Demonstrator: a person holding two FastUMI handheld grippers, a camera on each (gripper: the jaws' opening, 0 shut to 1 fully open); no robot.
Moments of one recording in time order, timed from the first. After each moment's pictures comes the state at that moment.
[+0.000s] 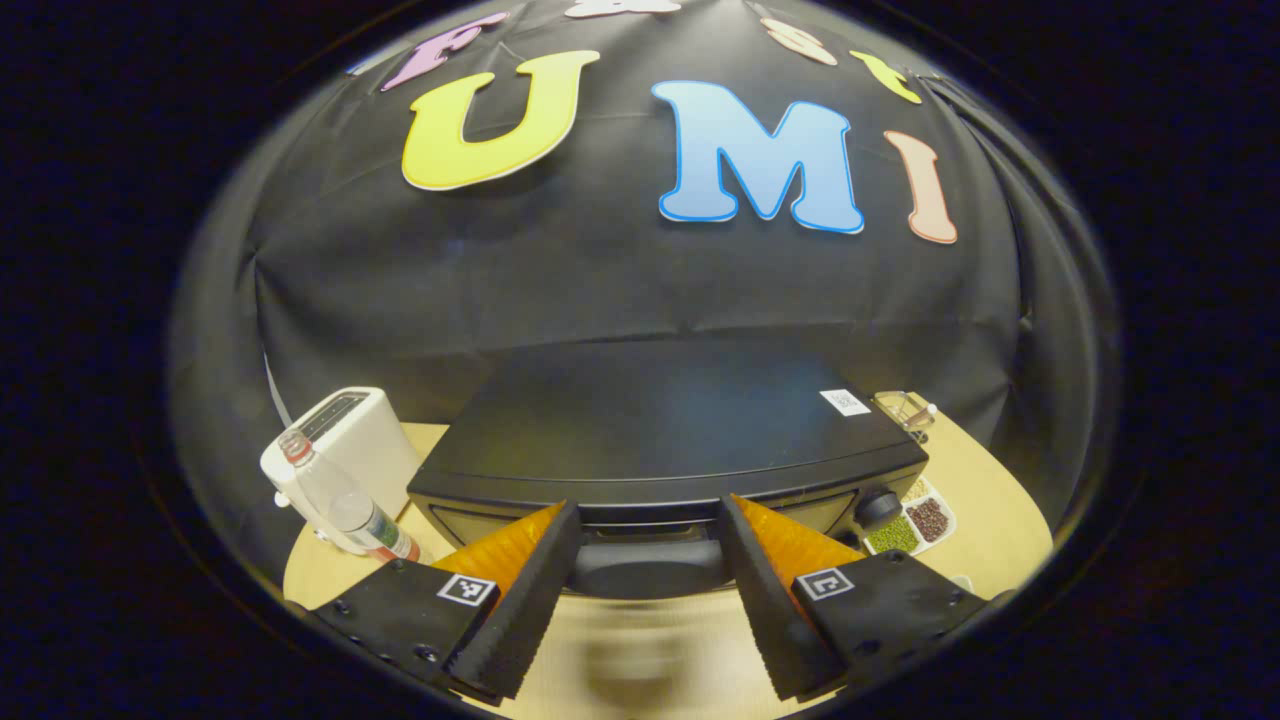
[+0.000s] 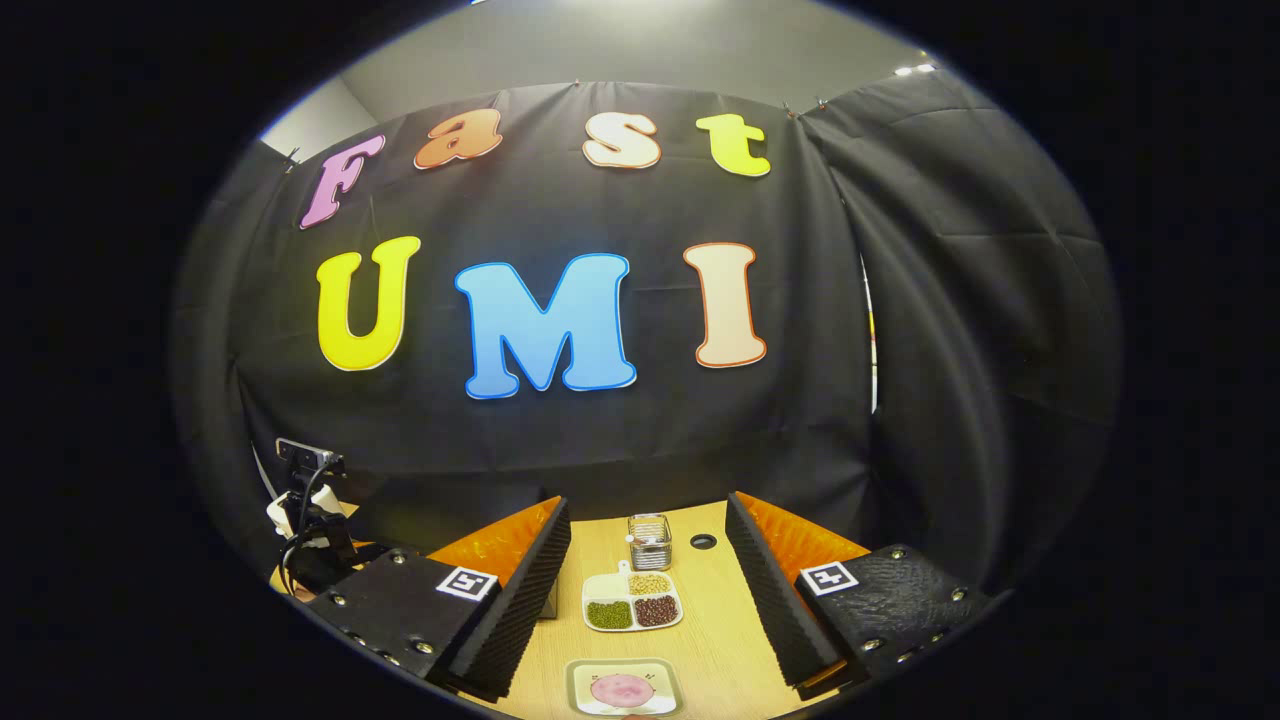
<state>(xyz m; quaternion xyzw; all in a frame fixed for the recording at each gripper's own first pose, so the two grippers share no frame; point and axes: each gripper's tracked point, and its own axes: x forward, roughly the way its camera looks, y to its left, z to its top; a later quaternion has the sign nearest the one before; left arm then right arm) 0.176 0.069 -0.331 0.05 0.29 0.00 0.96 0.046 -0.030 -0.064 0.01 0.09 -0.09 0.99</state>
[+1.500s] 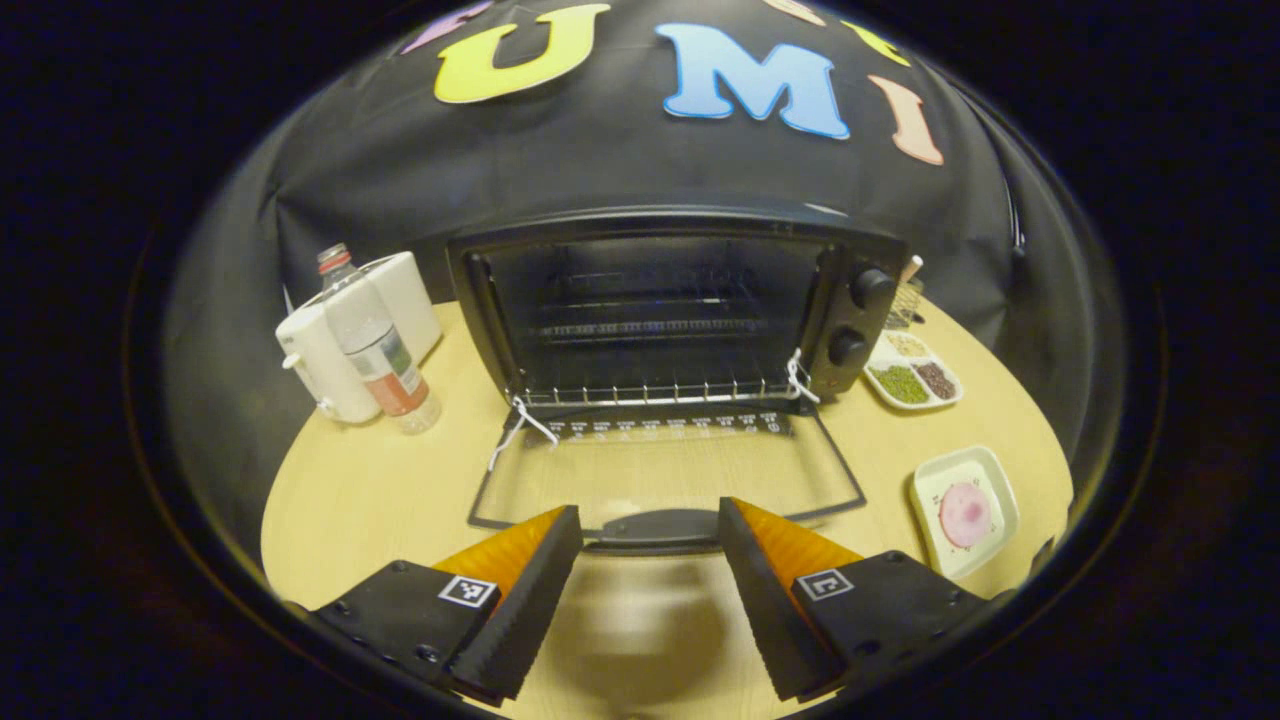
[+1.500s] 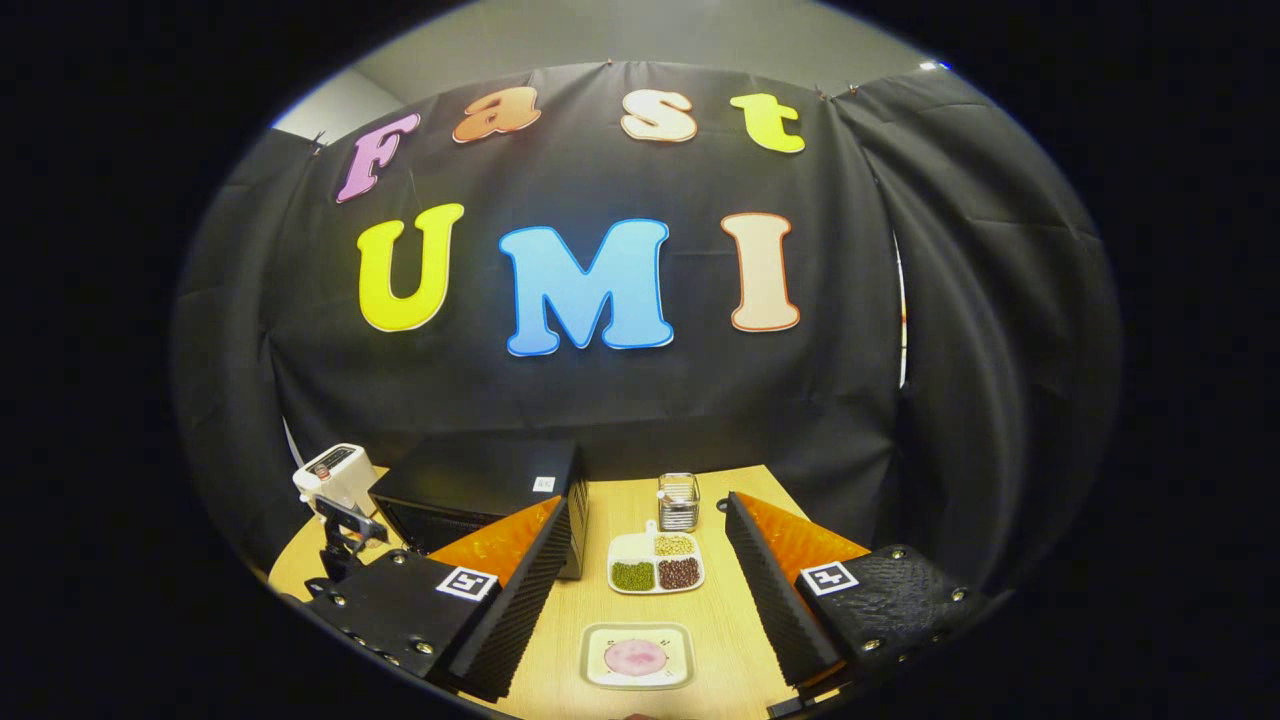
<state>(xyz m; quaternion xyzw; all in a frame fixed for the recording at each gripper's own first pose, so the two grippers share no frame) 0.037 0.090 -0.415 0.04 0.38 0.02 0.92 0.014 -0.005 -0.102 0.00 0.15 -0.04 0.99</state>
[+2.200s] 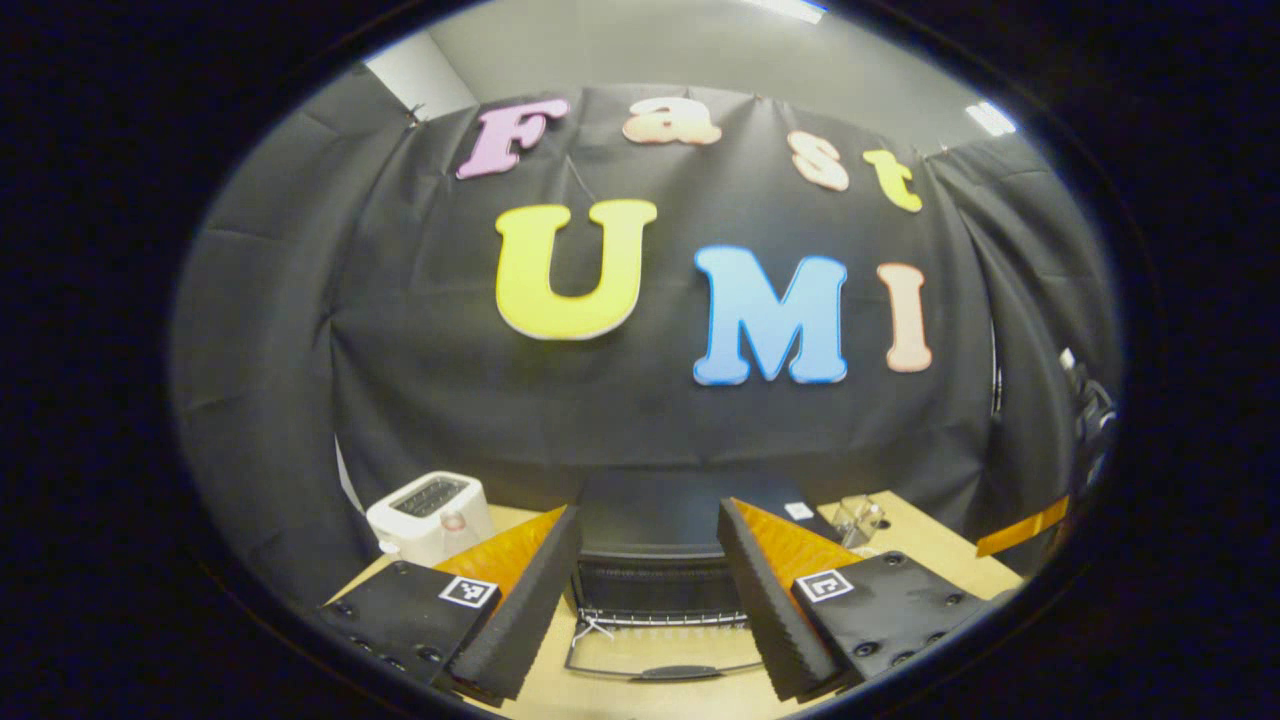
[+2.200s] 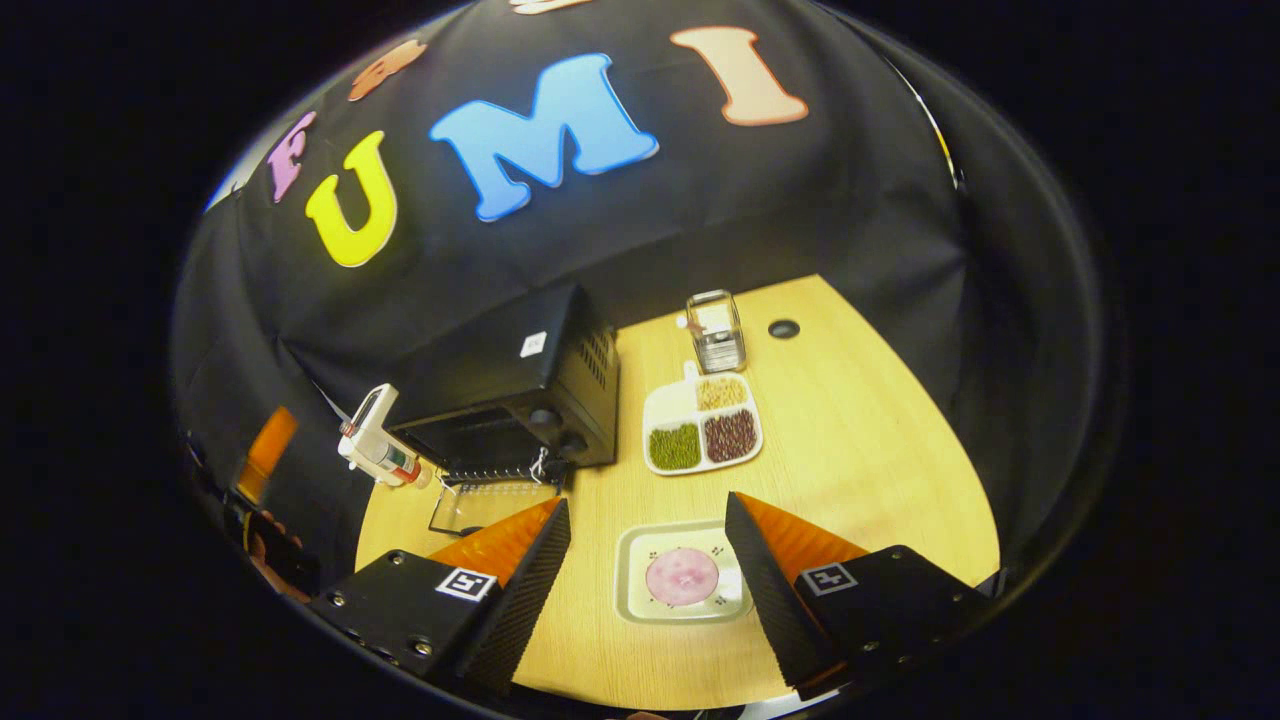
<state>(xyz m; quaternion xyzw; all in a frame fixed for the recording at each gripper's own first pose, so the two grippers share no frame) 0.070 0.102 -0.113 0.03 0.08 0.02 1.00 0.026 -0.030 -0.259 0.16 0.41 0.03 0.90</state>
